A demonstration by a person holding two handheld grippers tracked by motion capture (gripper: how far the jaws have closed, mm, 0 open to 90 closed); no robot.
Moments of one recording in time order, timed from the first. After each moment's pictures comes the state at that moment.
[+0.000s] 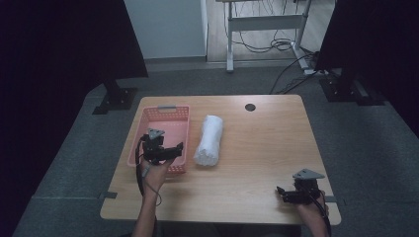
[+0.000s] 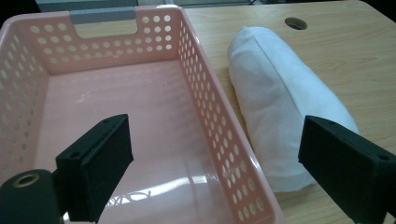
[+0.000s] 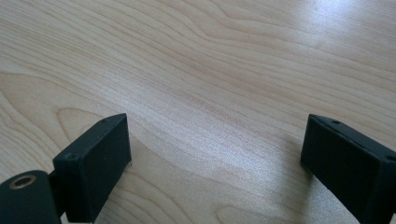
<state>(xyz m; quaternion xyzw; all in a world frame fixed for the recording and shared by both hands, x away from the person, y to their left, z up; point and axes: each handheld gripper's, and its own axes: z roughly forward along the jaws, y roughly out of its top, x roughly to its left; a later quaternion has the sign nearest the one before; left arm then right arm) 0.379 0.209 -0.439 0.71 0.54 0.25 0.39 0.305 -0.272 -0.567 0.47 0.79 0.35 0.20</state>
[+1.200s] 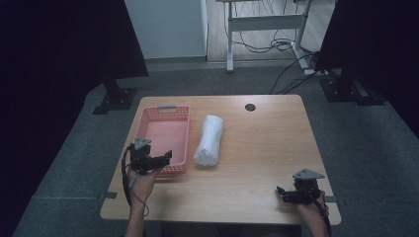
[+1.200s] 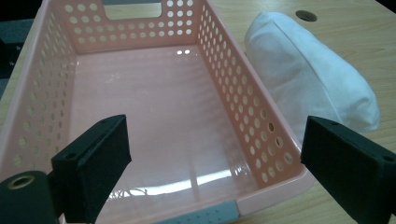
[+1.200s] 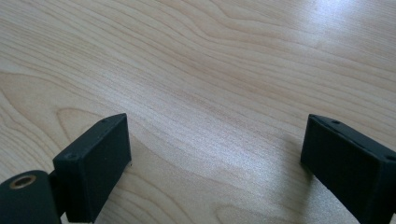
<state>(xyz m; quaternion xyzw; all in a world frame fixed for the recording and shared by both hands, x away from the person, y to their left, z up) 0.352 0.246 -0.449 0.70 0.54 0.25 0.39 0.305 -0.272 -0.567 0.47 0.79 0.35 0.20</state>
